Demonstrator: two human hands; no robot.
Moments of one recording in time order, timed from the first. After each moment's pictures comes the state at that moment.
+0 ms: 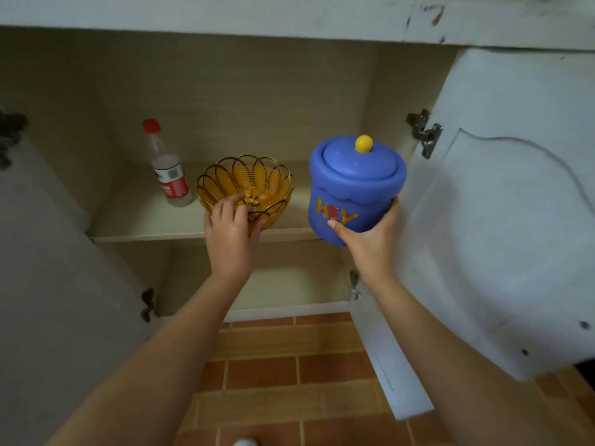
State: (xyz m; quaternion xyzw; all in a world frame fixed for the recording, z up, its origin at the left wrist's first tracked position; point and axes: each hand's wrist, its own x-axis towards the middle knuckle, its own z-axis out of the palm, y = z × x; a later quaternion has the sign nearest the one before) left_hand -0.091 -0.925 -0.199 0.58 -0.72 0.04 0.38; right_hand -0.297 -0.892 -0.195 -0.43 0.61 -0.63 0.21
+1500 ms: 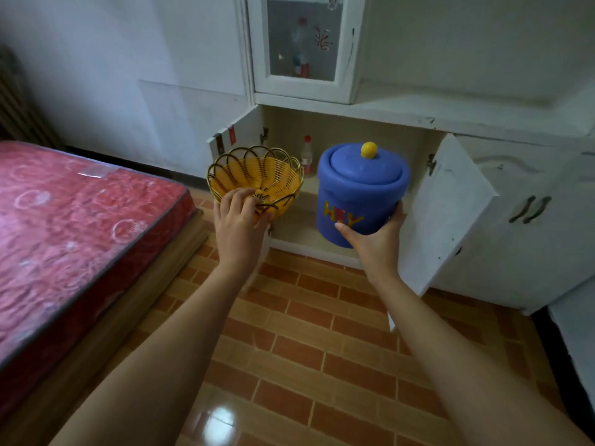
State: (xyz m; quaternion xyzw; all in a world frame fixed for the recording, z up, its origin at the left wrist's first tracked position) left_hand 0.016 -0.352 0.107 0.66 -0.61 0.15 0.41; right_hand -0.199 -0.392 0.096 -0.58 0.48 -0.59 0.30
